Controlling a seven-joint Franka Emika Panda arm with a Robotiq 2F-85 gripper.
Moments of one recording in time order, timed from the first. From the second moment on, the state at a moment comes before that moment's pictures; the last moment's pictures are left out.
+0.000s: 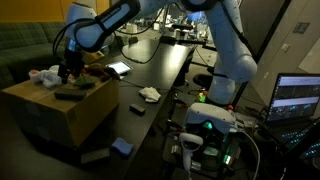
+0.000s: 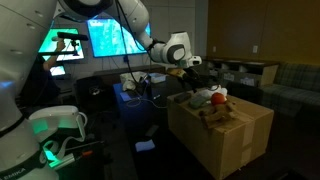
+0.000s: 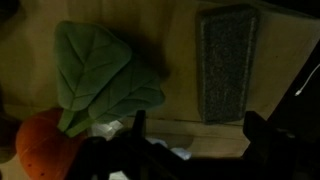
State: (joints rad) arm 0.20 0.59 0.07 -1.67 -0.02 2.57 0.06
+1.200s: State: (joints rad) arm 0.20 0.57 0.11 -1.83 -0.02 2.65 -0.03
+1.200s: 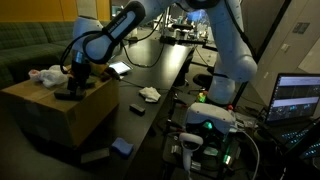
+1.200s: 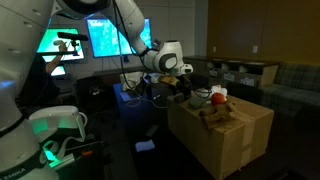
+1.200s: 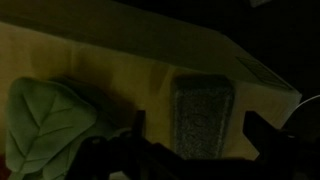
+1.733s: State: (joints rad) arm 0.20 0.57 0.11 -1.83 -0.02 2.67 -0.09
